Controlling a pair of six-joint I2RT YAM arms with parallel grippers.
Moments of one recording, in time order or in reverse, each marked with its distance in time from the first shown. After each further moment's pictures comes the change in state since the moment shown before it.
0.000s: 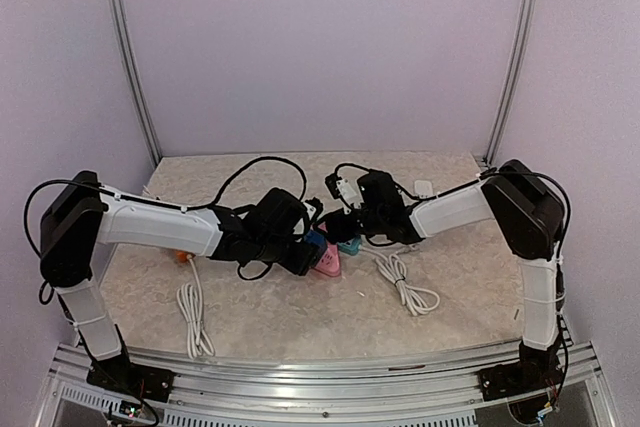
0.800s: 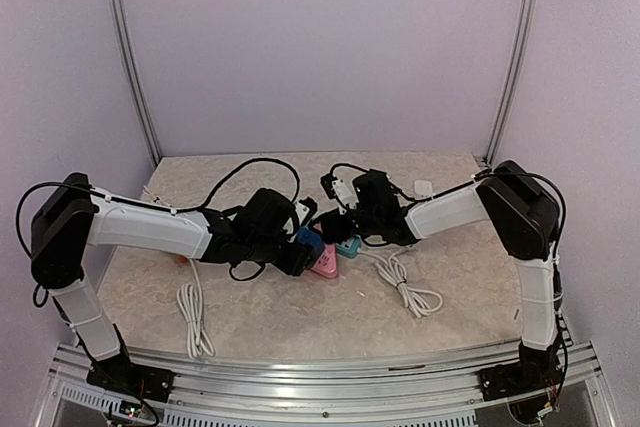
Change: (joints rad) left arm 0.032 -0.052 -0.074 0.070 0.076 0.023; right arm 0.016 0.029 0.028 0.011 0.012 0.004
